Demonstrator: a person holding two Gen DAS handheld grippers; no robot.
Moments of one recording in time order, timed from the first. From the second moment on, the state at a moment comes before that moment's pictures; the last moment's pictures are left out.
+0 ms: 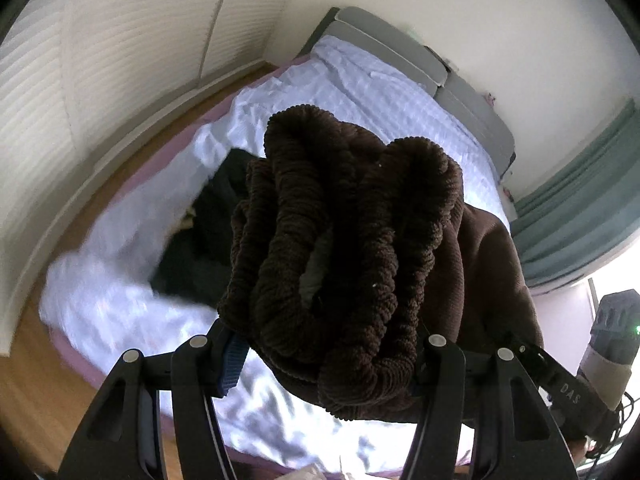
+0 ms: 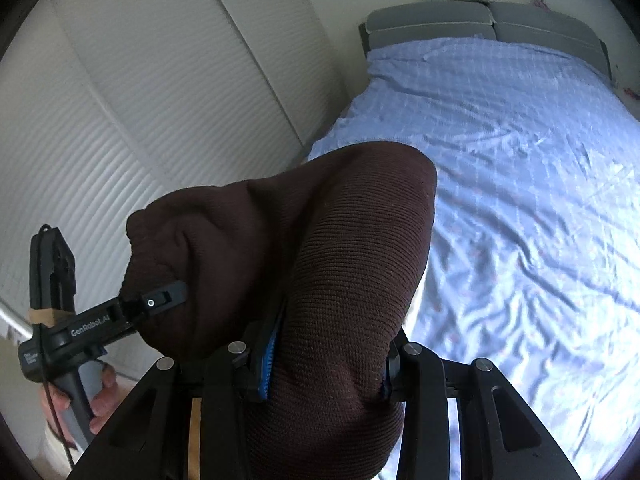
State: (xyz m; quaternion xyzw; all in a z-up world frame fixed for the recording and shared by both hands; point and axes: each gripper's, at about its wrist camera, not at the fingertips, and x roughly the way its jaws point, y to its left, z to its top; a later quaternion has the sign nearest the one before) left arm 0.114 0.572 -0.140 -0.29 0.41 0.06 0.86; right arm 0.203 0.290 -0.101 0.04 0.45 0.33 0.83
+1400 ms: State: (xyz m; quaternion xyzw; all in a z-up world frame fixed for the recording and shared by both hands) left arm 0.275 0.717 -0.270 -0.26 0.58 0.06 0.77; right arm 0.333 0.423 -0.210 -0.02 0.54 0.21 0.82
